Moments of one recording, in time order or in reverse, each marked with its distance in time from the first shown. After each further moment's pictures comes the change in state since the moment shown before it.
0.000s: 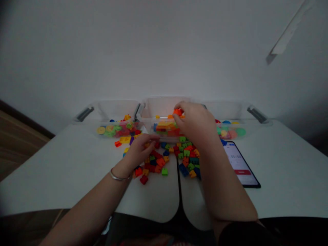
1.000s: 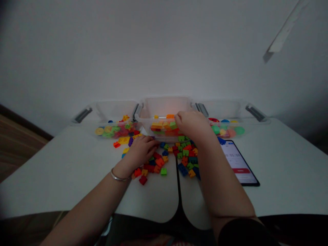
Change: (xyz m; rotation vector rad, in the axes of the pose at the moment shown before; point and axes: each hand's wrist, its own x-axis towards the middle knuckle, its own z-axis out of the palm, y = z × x) left_hand -0.001 -0.009 0.007 0.648 -0.250 0.118; right_hand 0.013 0.021 0.028 -0.143 -0.351 -0.044
